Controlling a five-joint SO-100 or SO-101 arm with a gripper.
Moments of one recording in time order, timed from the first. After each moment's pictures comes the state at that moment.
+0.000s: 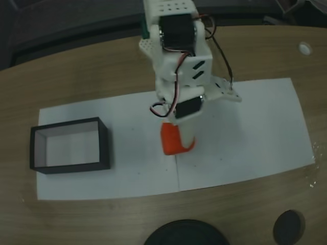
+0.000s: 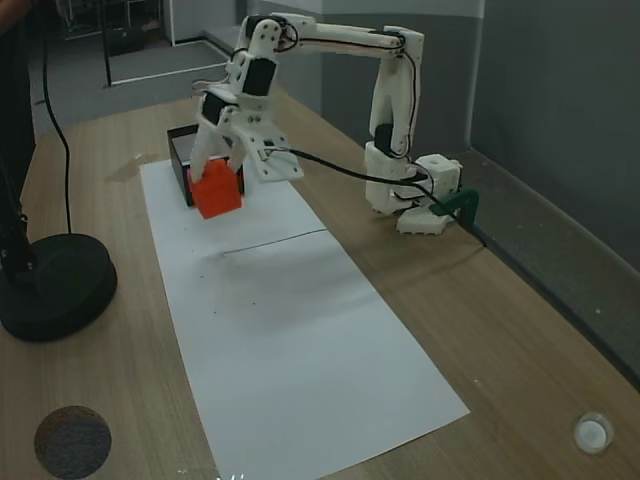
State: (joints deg) arm 3.9 97.6 79.9 82.3 -18.9
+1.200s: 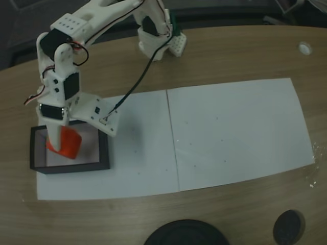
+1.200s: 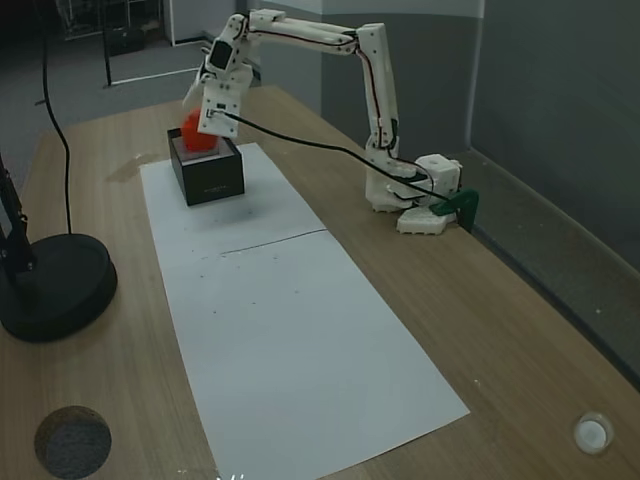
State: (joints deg) arm 42.9 82.3 69.4 72.3 -30.1
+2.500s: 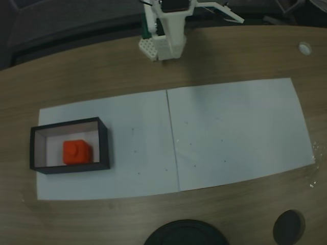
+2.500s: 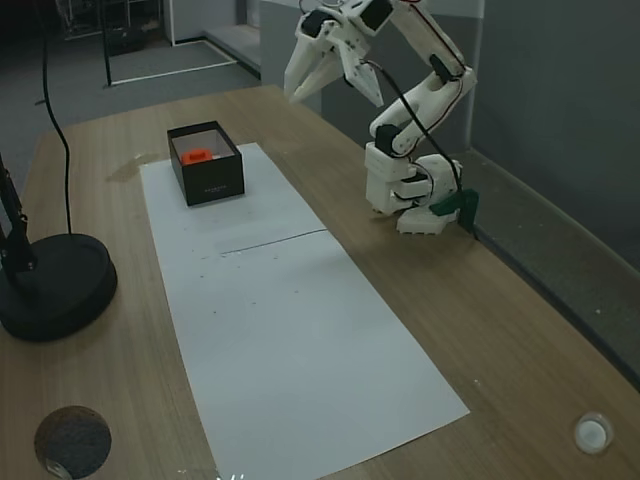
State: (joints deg) arm -1.9 151.2 101.7 88.4 -5.1
